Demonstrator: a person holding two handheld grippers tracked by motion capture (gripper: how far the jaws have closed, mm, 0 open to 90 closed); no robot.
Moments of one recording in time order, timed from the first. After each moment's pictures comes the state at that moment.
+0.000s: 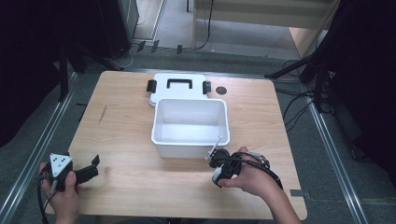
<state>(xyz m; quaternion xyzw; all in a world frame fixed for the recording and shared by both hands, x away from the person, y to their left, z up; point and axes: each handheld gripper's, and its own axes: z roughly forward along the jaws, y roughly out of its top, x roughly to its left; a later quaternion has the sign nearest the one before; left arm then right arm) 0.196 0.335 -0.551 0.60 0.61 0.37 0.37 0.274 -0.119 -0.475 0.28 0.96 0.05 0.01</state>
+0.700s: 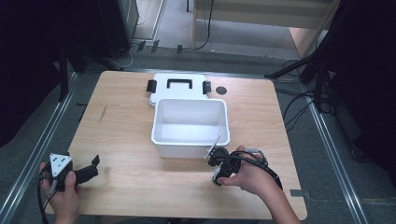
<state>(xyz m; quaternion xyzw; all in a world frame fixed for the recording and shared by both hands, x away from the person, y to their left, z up) 0.196 0.335 -0.551 0.60 0.61 0.37 0.37 0.277 -0.118 -0.468 0.28 0.96 0.05 0.00</state>
